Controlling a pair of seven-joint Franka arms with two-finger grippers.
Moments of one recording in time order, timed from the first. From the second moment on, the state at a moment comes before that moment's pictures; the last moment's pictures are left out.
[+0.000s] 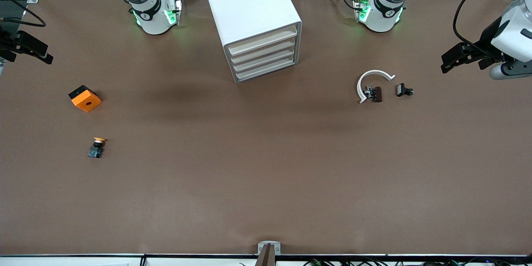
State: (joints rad) left arm 0.04 -0.04 -0.14 -1.59 0.01 1.52 -0.17; right arm -0.01 -0.09 -0.07 -1.59 0.00 1.47 0.00
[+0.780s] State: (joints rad) left arm 0.05 -0.04 -0.14 -1.57 0.01 1.51 -0.14; right arm -0.01 -0.09 -0.08 -1.60 0.00 1.51 -0.05
